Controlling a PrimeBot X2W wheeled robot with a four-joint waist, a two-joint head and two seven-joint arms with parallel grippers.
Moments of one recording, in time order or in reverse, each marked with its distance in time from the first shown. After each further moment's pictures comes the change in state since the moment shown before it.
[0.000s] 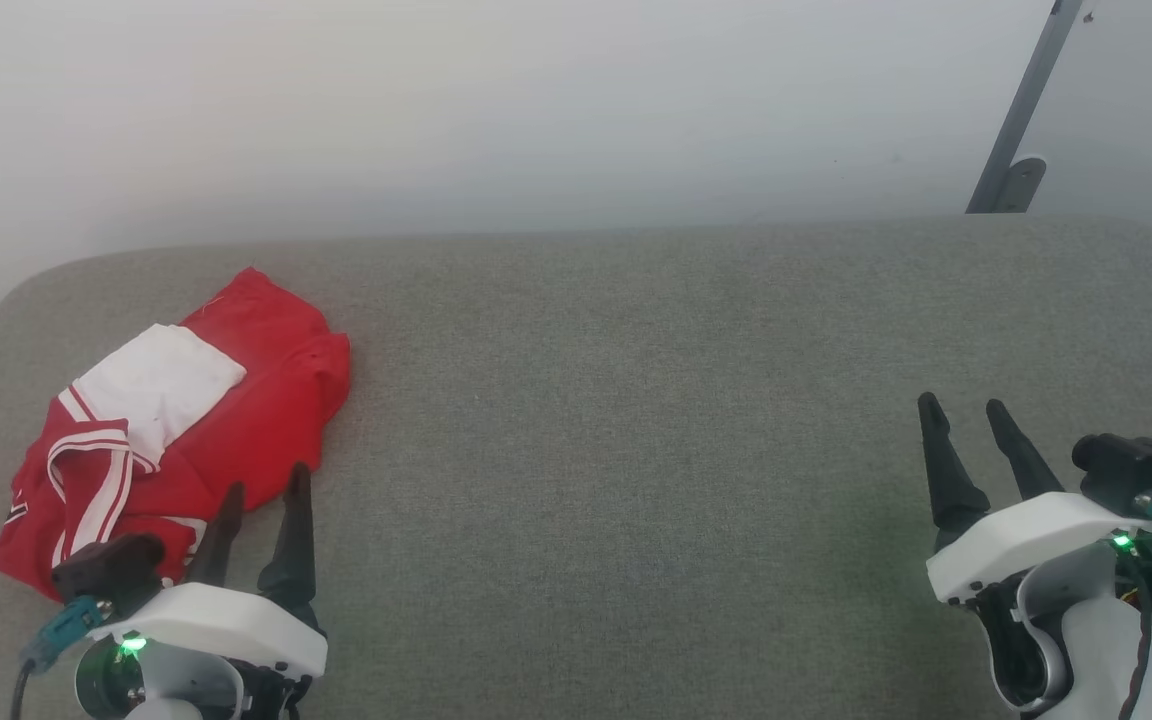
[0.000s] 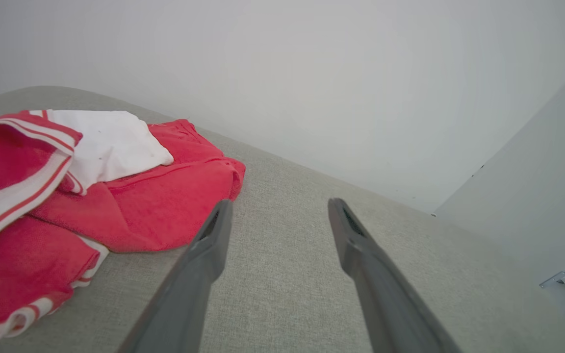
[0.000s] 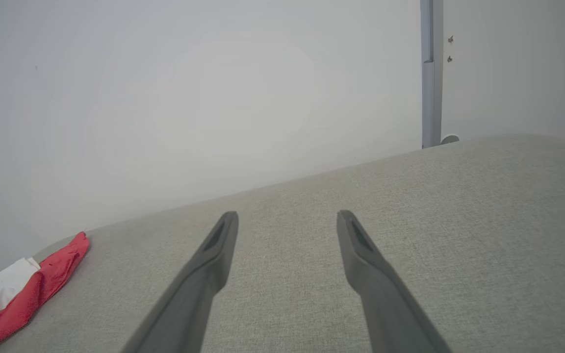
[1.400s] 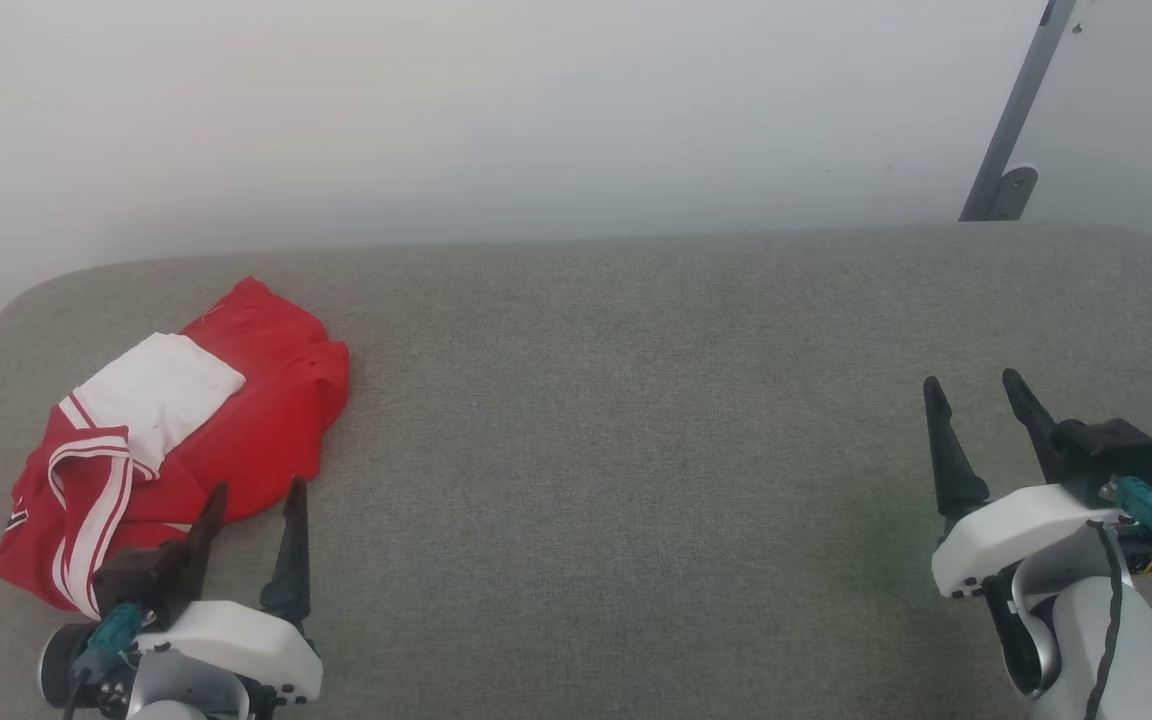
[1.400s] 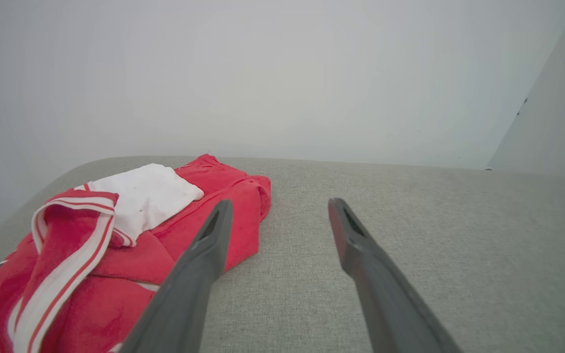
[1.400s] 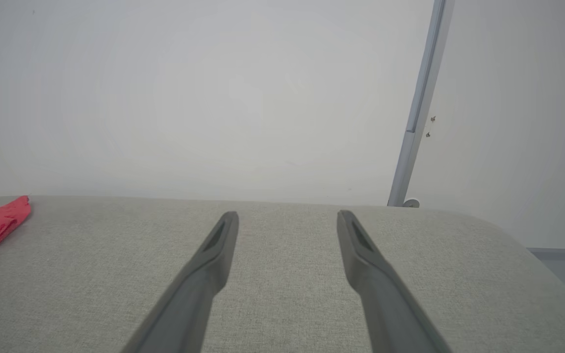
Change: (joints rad) left arm -0.011 0.002 0.035 0.081 0.351 -0.036 -0.101; right arm -0.044 -0.007 -0.027 0.051 -0.313 0.000 -0.102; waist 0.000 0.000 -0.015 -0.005
